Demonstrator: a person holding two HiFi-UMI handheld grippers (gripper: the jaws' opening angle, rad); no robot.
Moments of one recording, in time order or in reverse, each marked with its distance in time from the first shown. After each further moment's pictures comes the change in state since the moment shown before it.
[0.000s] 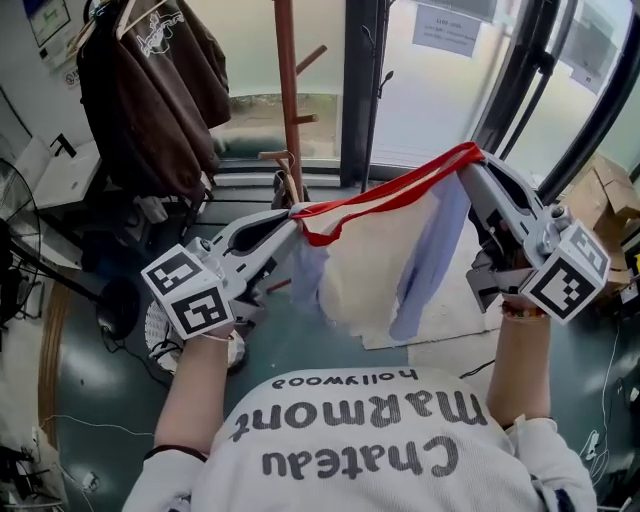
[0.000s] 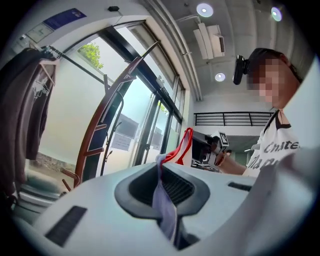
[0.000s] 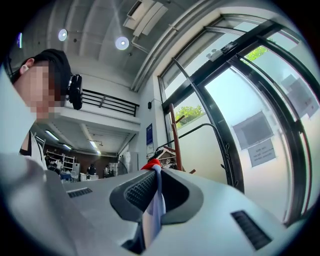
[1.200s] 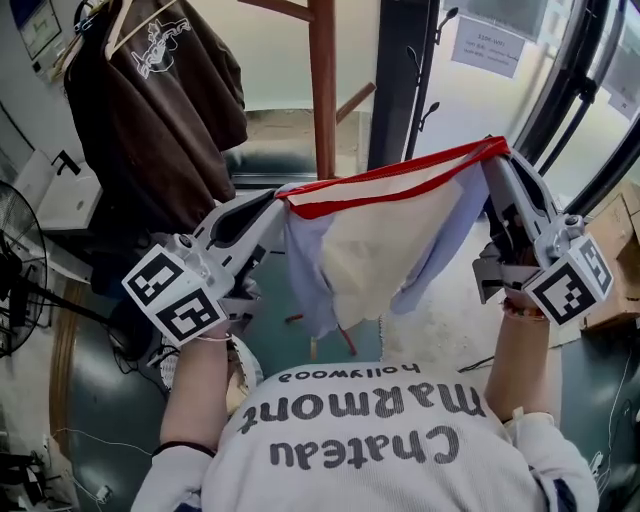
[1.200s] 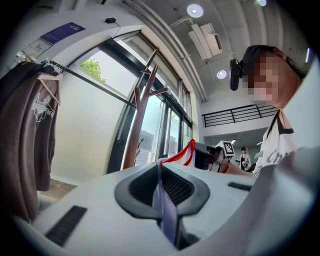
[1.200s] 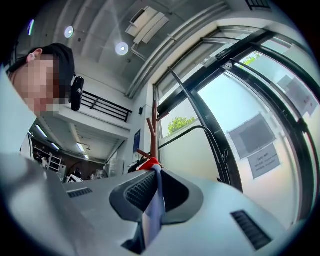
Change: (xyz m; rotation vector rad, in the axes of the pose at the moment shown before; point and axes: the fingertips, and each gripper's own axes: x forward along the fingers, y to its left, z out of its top) left arm 0.002 0.163 0.088 0.114 -0.102 0.112; right arm 0.144 -0.091 -0.012 -0.045 -0.144 -0.085
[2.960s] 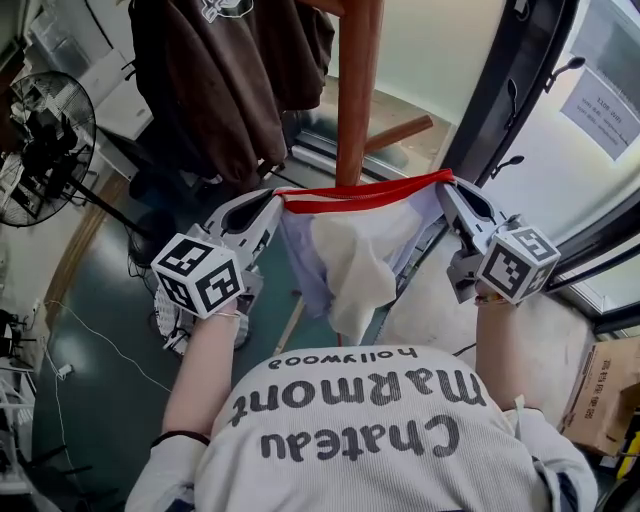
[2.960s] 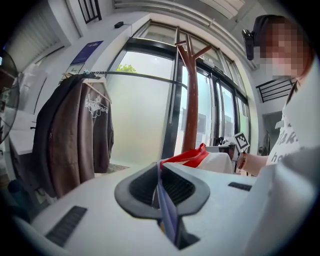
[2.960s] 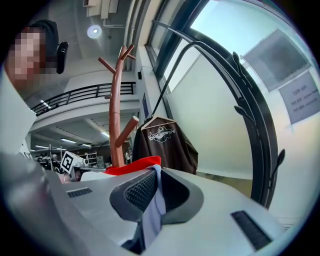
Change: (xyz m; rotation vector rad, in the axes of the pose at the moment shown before) left arm 0.016 0.136 -0.081 -0.005 0.156 0.643; right arm 0.147 -0.120 -0.213 0.188 0.427 0.345
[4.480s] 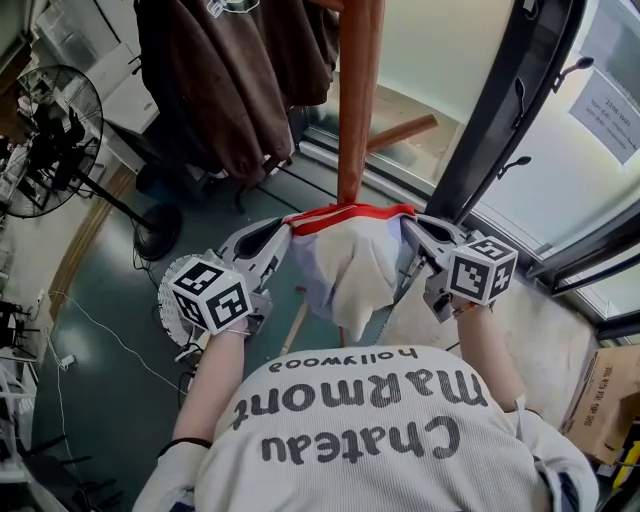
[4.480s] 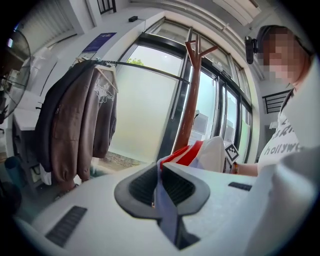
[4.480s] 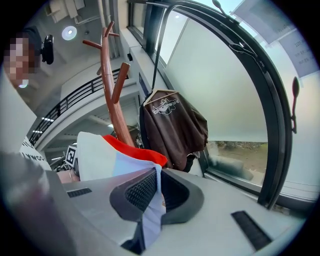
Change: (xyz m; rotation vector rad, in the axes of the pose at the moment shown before) left arm -0.008 -0.013 -0.057 -0.125 0.026 -0.009; right arm 0.022 0.016 -0.112 0.170 0.250 0.133
